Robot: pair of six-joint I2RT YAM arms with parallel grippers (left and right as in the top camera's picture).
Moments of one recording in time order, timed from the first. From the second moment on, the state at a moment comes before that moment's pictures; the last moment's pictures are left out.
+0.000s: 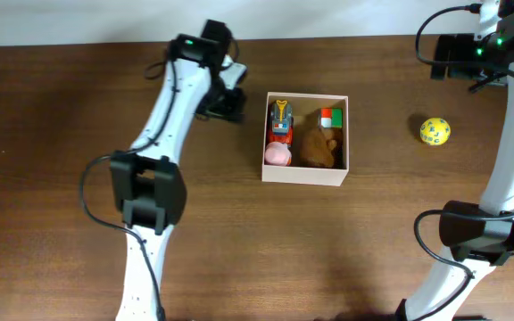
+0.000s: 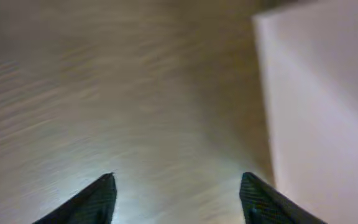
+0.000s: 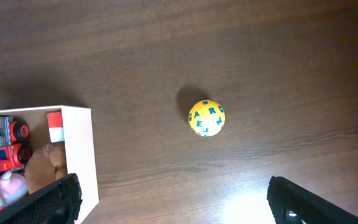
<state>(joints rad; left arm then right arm) -0.28 2.46 2.43 -1.39 0.15 0.06 -0.19 2.05 2.58 -1.61 0.05 0.00</state>
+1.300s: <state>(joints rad) -0.07 2.47 2.46 -1.34 0.11 -0.02 -0.25 2.19 2.58 -1.58 0.16 0.00</state>
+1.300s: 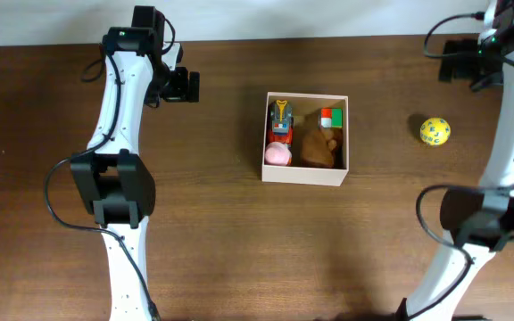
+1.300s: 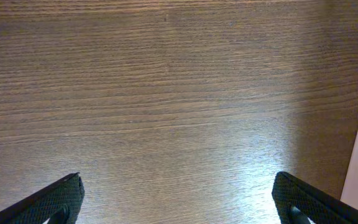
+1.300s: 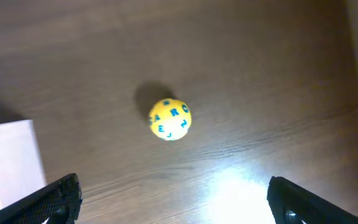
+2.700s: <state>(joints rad) -0.07 2.46 2.46 -1.34 0.11 -0.02 -0.31 2.59 2.33 -1.38 0.06 -0.06</state>
